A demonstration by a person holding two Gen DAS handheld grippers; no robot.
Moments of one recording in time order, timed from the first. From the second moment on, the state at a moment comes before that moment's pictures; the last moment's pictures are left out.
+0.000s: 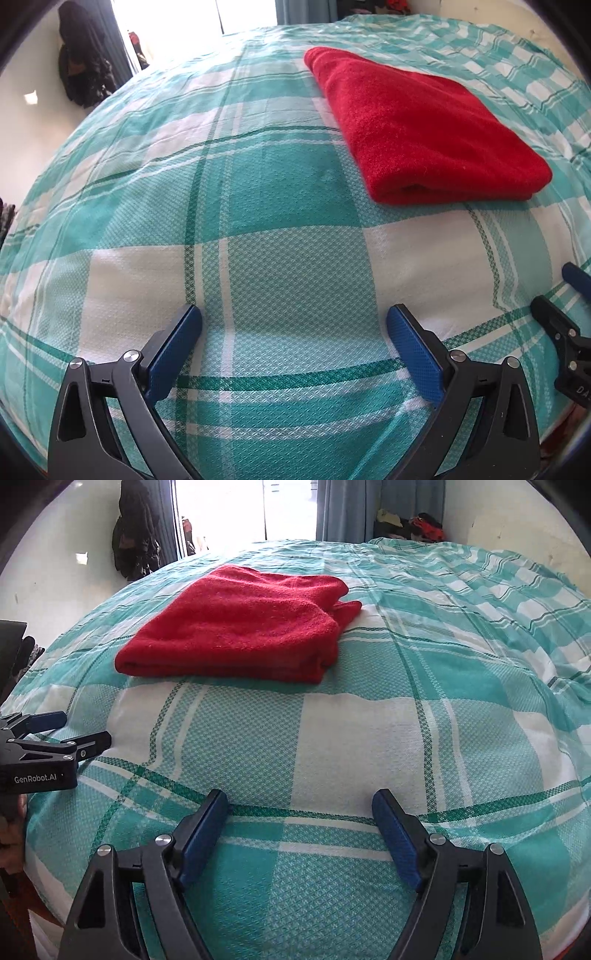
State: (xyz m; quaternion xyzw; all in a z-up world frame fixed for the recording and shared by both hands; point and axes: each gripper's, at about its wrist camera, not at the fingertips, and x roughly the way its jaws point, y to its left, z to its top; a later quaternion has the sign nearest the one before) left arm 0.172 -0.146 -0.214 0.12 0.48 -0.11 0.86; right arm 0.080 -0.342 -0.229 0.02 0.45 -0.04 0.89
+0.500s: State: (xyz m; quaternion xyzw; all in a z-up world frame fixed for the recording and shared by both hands) left arm 0.167 -0.149 -0.216 0.12 0.47 -0.10 0.87; right arm 0.080 -0.339 -0.231 0.02 0.45 -0.04 0.89
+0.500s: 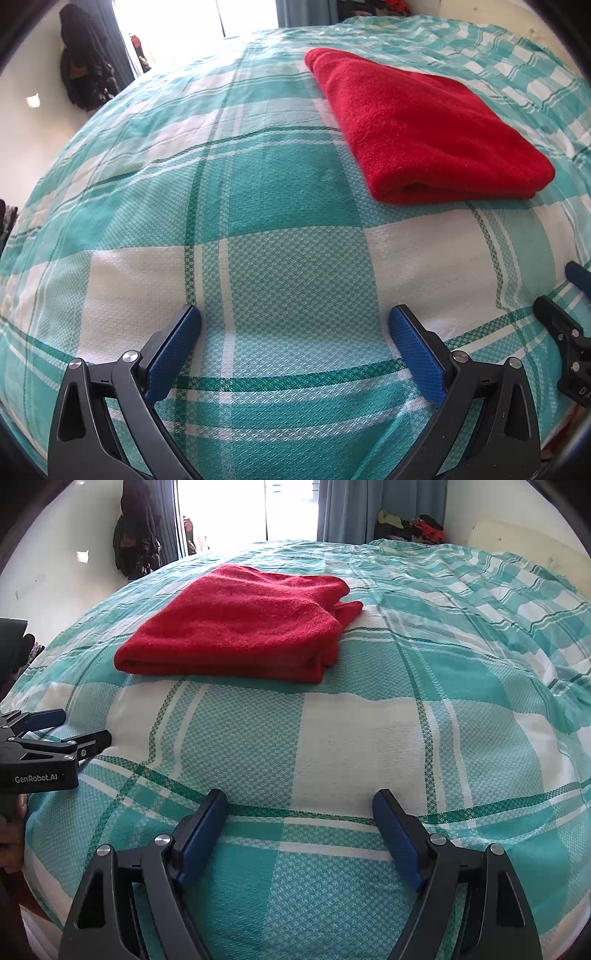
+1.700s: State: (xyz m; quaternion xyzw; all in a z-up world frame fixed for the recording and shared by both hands) left arm 0.328 -0.155 -0.183 -0.05 0.52 -0.25 0.81; right arm 0.219 -0.456 -0.213 0.37 0.41 0.11 0.83
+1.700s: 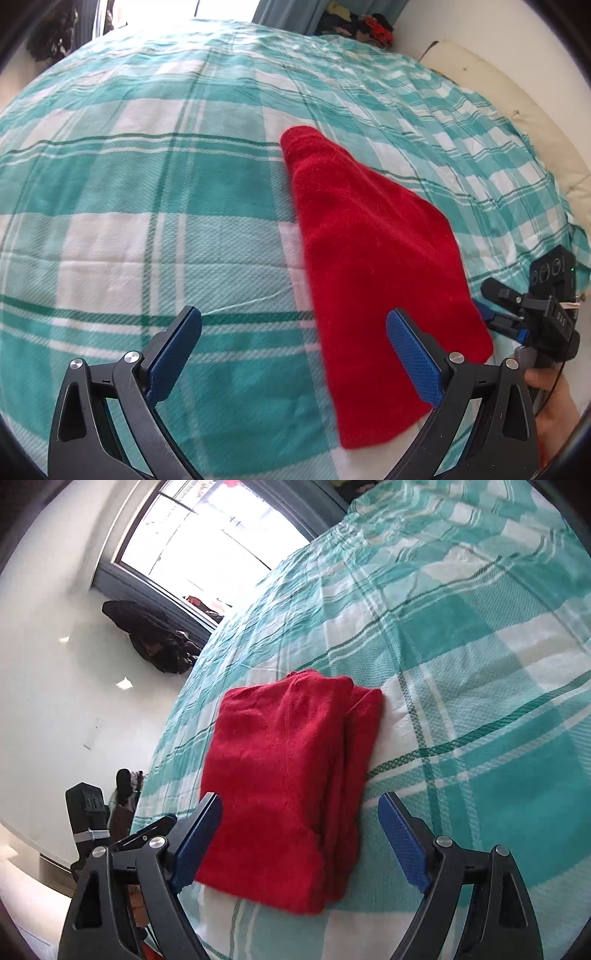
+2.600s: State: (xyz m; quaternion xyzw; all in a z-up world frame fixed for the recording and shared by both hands) left arm 0.302 -0.143 -0.139 0.04 0.51 -0.15 0.84; right arm 0.245 -0.427 -0.140 0.23 0.44 0.06 0.86
